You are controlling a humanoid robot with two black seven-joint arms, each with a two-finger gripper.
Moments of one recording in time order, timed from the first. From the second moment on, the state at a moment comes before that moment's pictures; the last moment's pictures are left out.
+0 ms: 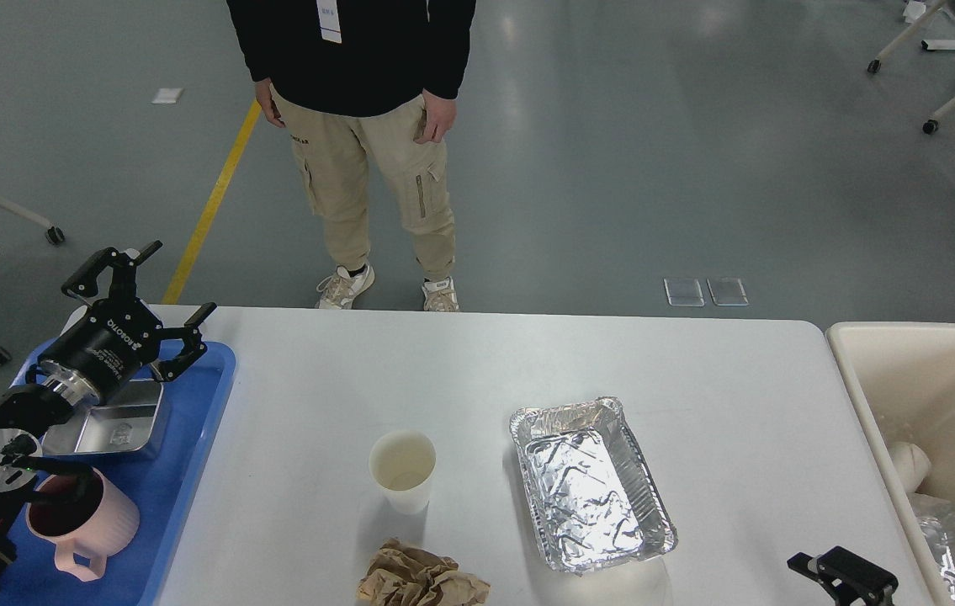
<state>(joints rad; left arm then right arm) -0.45 0.39 -1.09 -0.71 0.24 -0.61 -0.08 -0.18 -1.06 0.57 1.81 -0.48 -0.13 0.19</state>
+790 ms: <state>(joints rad) -0.45 0.38 -1.09 -0.71 0.26 -0.59 -0.08 -0.15 -0.79 0.59 1.80 -0.49 -0.15 0.18</state>
